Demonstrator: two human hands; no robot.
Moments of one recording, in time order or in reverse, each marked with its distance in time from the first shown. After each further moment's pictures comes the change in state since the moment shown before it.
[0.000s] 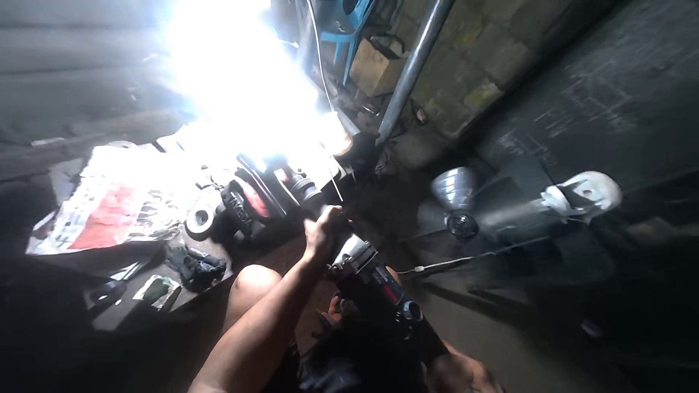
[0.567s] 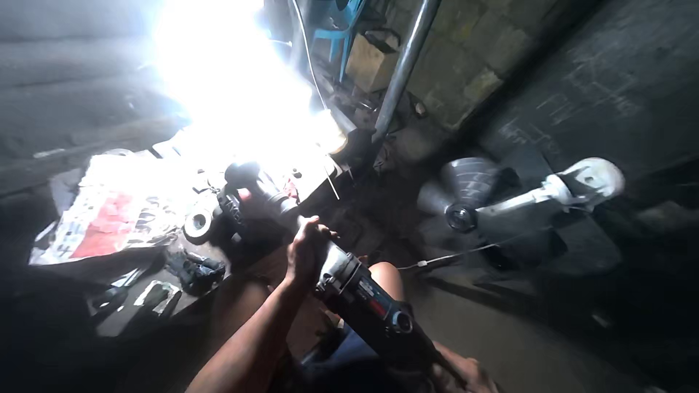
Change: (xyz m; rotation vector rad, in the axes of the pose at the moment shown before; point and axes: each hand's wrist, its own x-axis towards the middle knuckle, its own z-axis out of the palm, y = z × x) left_hand -0.045 0.020 -0.021 0.031 -0.060 0.011; right_hand 0.000 0.010 0.001 -0.041 -0.075 -0.069
